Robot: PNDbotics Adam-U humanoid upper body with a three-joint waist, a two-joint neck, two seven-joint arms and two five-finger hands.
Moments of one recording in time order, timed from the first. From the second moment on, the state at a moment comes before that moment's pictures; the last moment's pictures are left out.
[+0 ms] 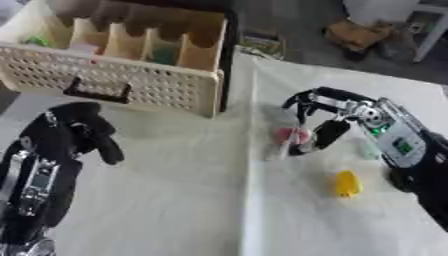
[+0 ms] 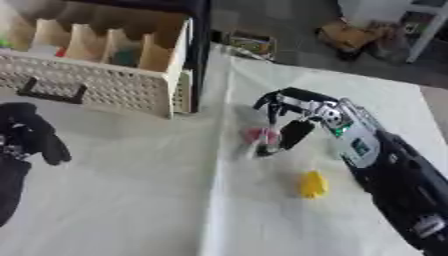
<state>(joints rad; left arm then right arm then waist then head) -0.35 0.21 -0.19 -1.99 0.20 -0.21 -0.14 -0.91 -0.55 0.28 -1.11 0.50 -0.07 0.50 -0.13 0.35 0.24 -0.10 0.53</state>
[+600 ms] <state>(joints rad) -0.36 0.21 -0.19 -1.99 0.20 -0.20 -0.14 -0.91 -0.55 0.27 -1.08 0.48 -0.06 0.47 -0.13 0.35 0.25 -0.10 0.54</state>
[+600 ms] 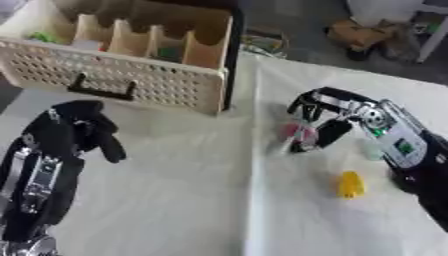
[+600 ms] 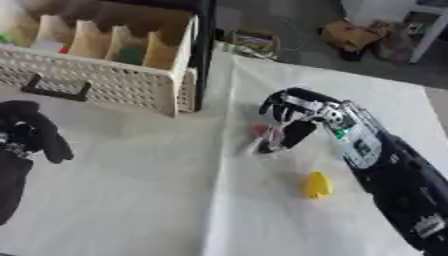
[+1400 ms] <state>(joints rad) -0.36 0.20 -0.19 -1.99 0.21 -0.19 -0.14 -0.90 -0.55 0.26 -1.08 0.43 -0.04 0.48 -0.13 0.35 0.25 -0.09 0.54</state>
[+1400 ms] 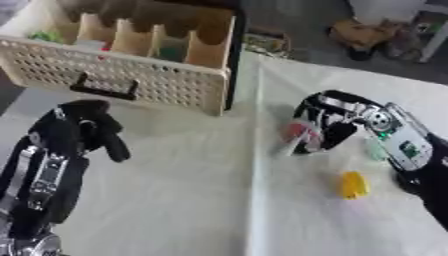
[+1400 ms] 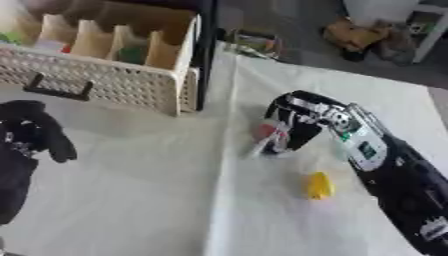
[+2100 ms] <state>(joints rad) -0.36 0.20 -0.19 -1.99 0.21 -0.19 -0.13 -0.89 -0.55 0.26 -1.08 0.35 0.01 0.47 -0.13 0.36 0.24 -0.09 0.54</state>
